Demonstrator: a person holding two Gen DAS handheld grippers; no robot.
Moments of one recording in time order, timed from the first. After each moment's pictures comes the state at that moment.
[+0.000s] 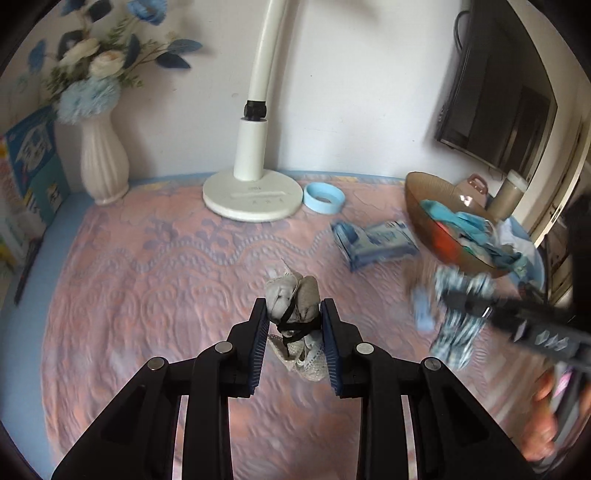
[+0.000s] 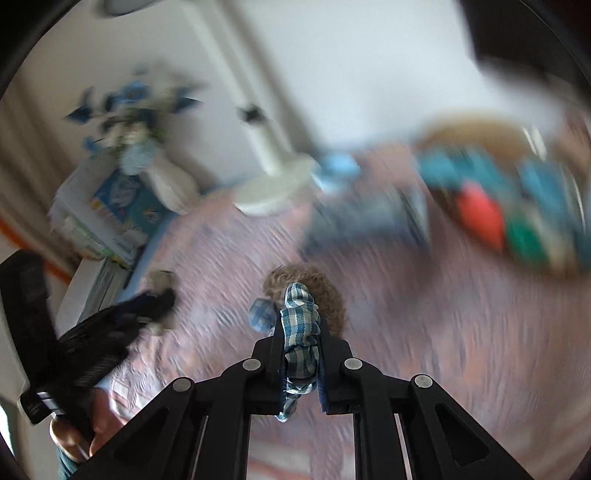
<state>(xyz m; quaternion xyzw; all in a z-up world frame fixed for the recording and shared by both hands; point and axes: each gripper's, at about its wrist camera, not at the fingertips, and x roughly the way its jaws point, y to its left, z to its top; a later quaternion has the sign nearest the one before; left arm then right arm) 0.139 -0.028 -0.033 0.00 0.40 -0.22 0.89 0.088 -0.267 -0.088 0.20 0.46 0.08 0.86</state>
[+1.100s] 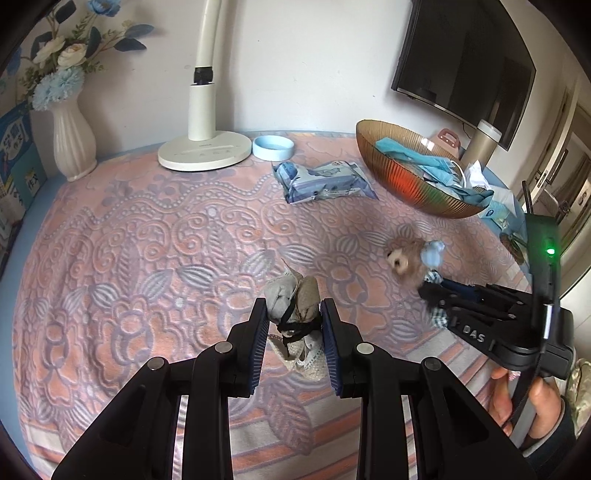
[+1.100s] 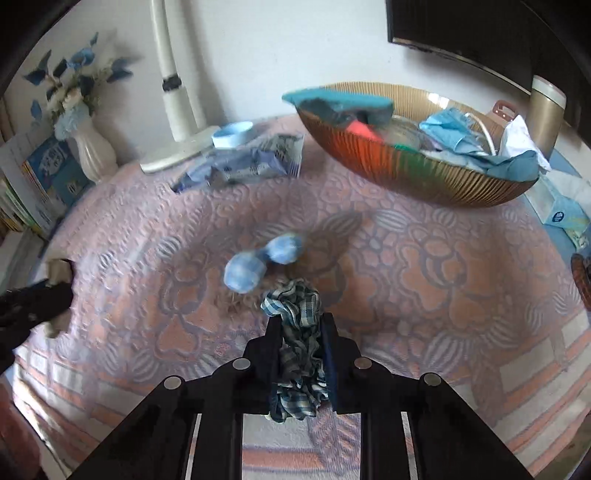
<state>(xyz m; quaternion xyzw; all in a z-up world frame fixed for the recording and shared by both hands) 0.080 -0.068 -0.062 0.03 0.43 -0.26 0.87 0.037 -0.308 -0.134 0.10 0.45 -0.03 0.89</state>
